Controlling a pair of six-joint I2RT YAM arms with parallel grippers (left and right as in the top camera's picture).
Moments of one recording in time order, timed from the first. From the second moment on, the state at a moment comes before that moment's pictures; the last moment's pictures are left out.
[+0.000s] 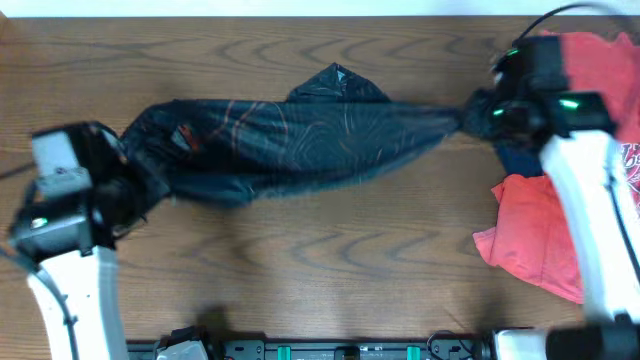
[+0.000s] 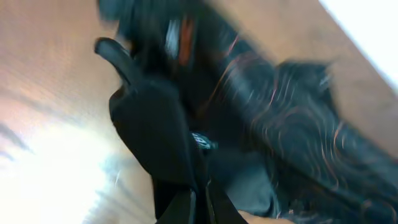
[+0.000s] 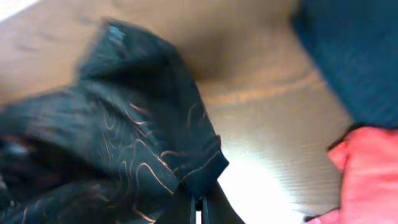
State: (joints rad) left arm 0.29 1.14 1.32 -1.18 0.24 -0.43; right arm 0.06 1.49 1.55 -1.05 -0.16 0.40
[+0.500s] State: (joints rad) left arm 0.29 1.18 1.94 -1.23 0.24 -0.43; right arm 0.03 1.15 1.71 -0.99 0.00 0.33
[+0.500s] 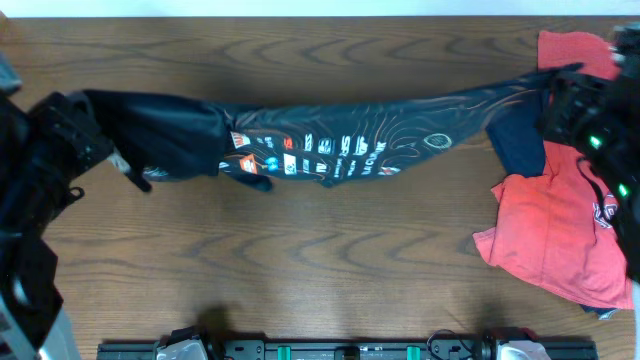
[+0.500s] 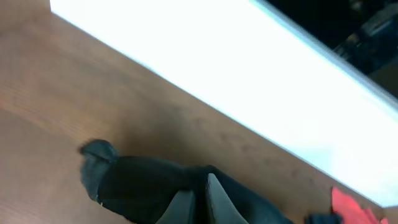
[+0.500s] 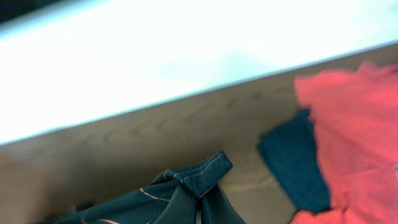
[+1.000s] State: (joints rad) left arm 0.23 1.54 1.95 -1.22 0.33 -0.38; right arm 0.03 1.53 1.73 -0.92 0.04 0.28
